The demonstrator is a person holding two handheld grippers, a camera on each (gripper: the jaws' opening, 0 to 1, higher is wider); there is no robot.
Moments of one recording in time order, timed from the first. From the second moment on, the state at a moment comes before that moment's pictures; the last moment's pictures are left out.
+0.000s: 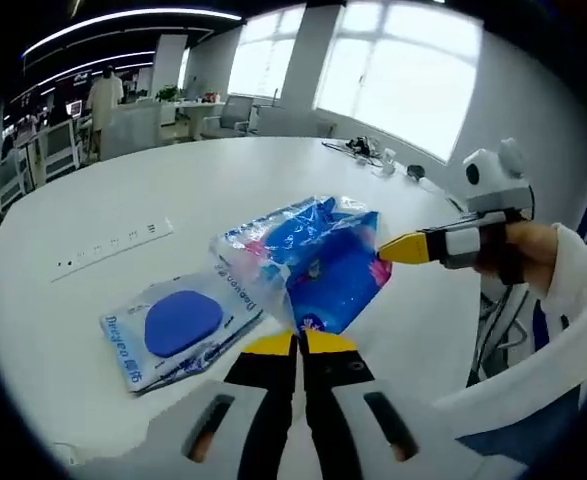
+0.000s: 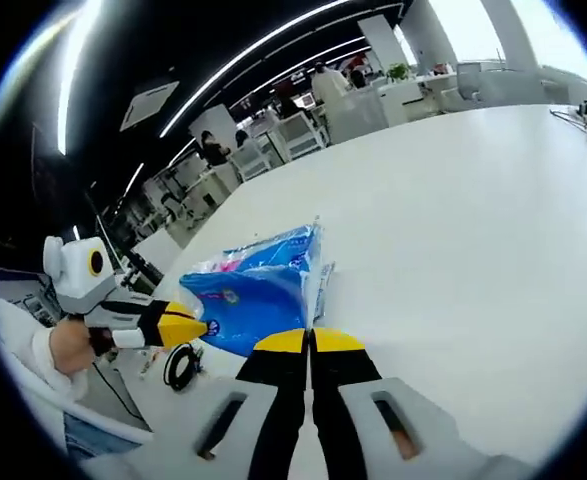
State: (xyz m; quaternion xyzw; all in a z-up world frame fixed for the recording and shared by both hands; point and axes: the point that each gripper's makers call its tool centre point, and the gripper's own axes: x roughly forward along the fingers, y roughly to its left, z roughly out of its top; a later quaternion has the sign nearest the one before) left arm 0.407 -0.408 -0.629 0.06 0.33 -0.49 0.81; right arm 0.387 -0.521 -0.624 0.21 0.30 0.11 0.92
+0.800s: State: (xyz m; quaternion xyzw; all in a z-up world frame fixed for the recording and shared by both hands) left arm 0.437 -0.453 -0.669 0.05 0.38 -0.49 0.78; right arm 0.410 -0.567 -0.651 0.21 0.31 0.06 0.93
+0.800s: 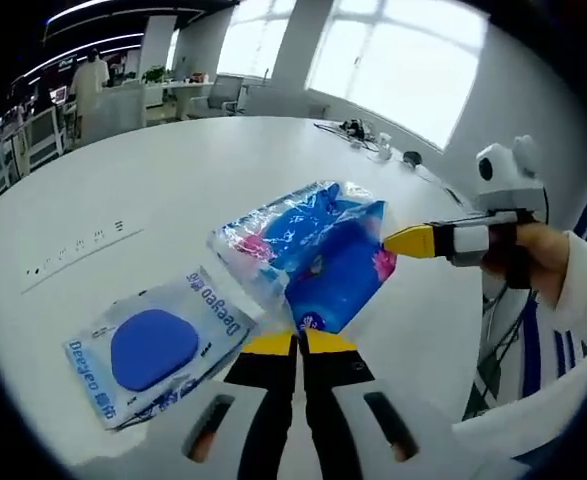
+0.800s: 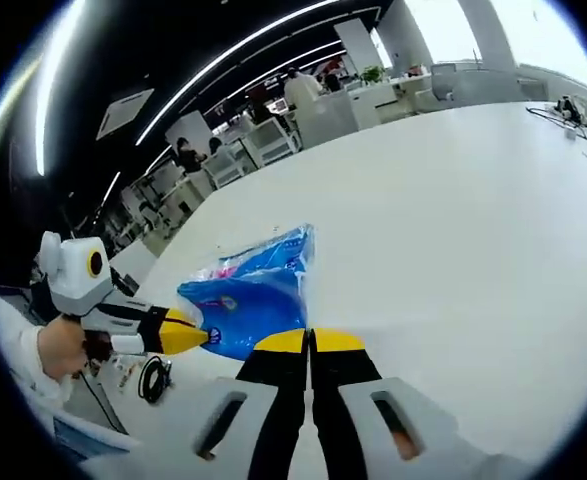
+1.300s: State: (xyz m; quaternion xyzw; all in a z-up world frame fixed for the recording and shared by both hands) left arm 0.459 -0.480 -0.706 0.06 0.42 -0.48 0.77; right arm 0.435 -0.590 -0.692 0.20 0.34 0.03 0.92
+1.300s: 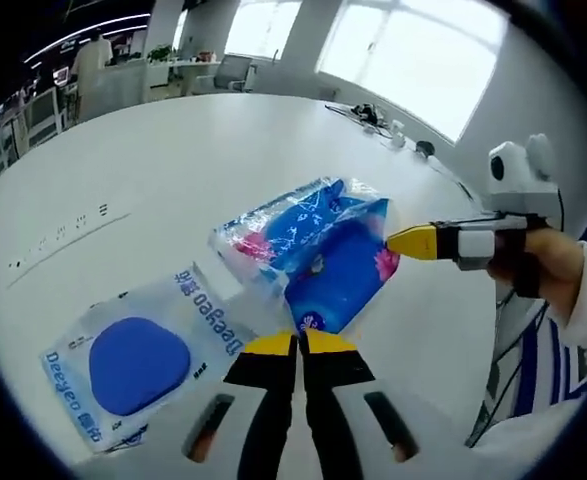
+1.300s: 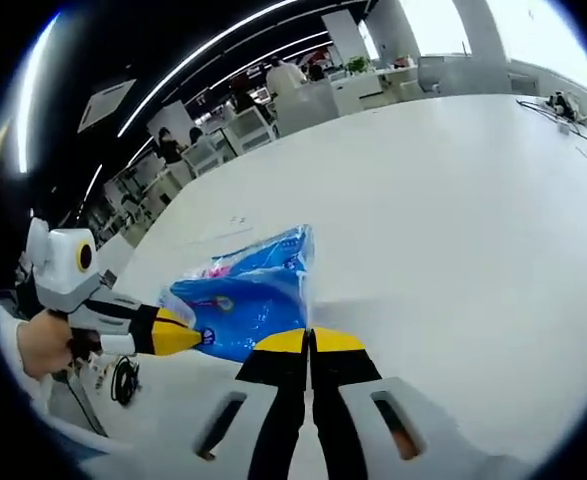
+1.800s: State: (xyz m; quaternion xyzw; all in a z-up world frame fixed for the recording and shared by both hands) left arm 0.468 -0.489 -0.734 0.04 0.48 -0.43 0.77; right arm 0.449 -0.604 -0.727 0.20 0.37 0.02 0.91
